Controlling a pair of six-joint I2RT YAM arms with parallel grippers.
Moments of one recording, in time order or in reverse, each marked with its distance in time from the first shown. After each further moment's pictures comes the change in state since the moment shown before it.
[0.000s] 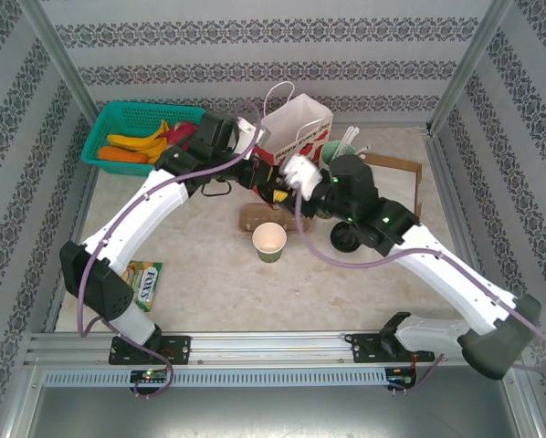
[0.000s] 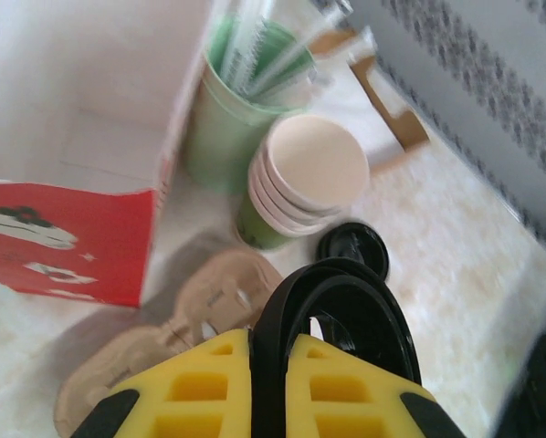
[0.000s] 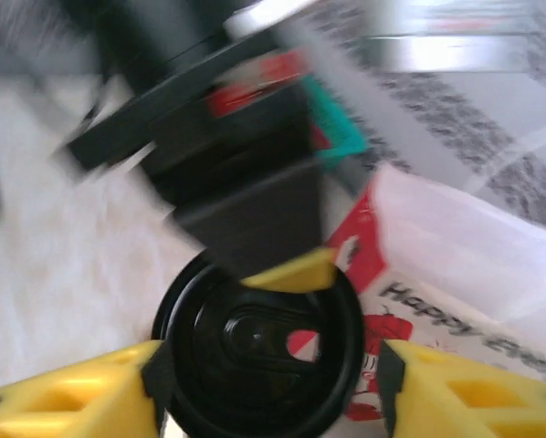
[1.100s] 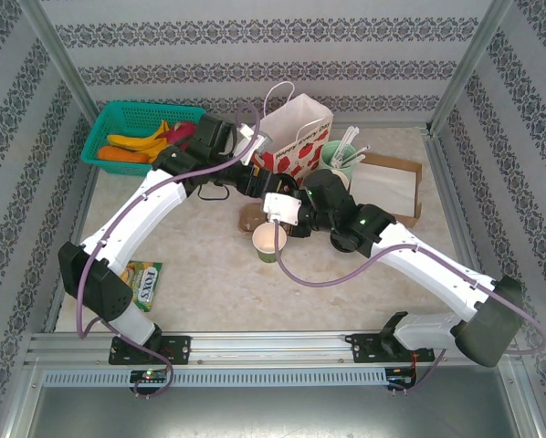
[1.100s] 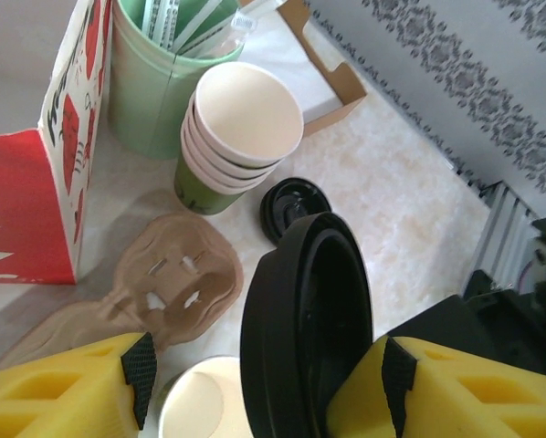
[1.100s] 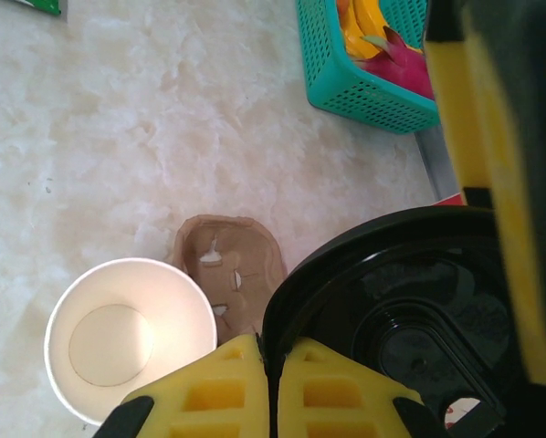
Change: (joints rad) left arm 0.010 0.032 0.046 -0.137 0.178 0.097; right arm 0.073 0.114 -0.042 -0.154 -0.046 -0.484
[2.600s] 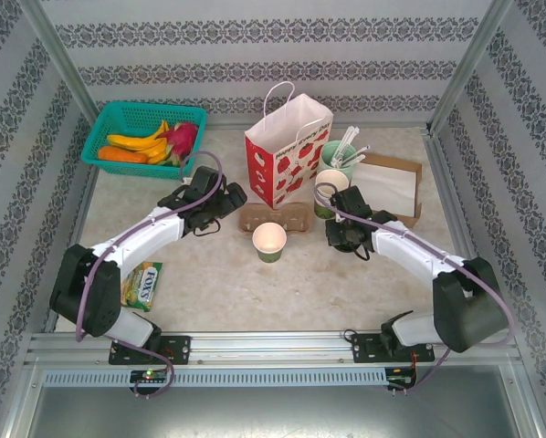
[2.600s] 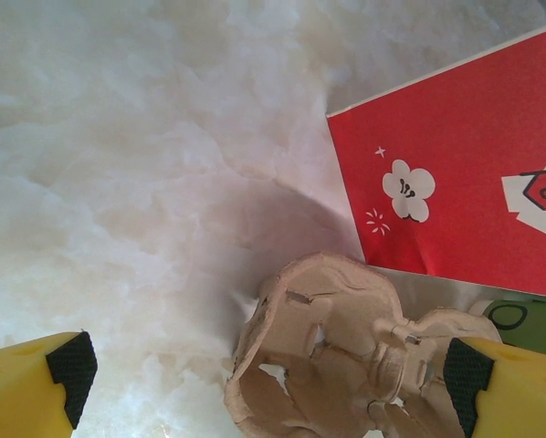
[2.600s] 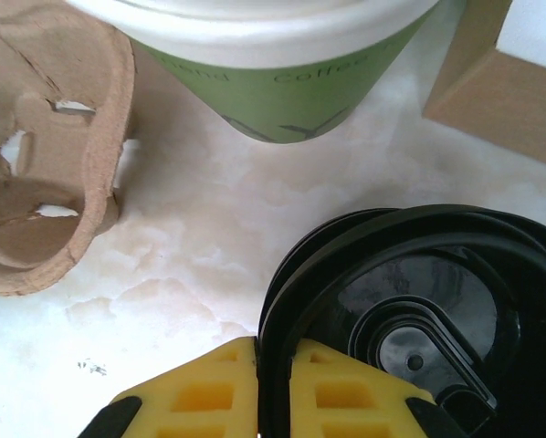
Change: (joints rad) left arm 0.051 -0.133 -0.644 0.426 -0.599 -0.920; right arm -0.351 0.094 -0.319 -0.036 0.185 1.048
